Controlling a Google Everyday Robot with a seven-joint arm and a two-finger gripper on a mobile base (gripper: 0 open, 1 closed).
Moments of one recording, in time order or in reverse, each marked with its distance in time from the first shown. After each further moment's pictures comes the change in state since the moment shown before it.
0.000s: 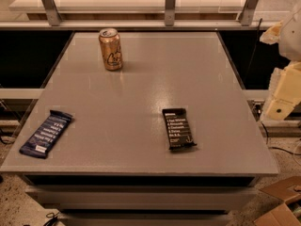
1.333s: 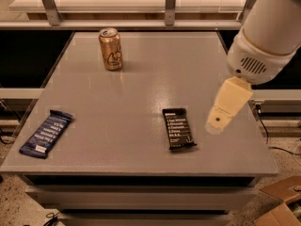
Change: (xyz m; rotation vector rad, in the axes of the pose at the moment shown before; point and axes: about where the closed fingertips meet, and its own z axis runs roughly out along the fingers) arm -0.042 0.026 0.049 -0.073 0.090 0.285
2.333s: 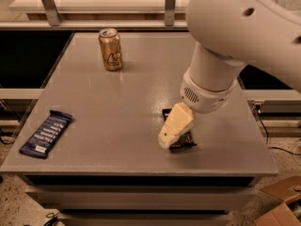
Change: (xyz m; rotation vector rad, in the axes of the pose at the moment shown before) arm -0.034 0.044 0.083 -0.058 0.103 0.371
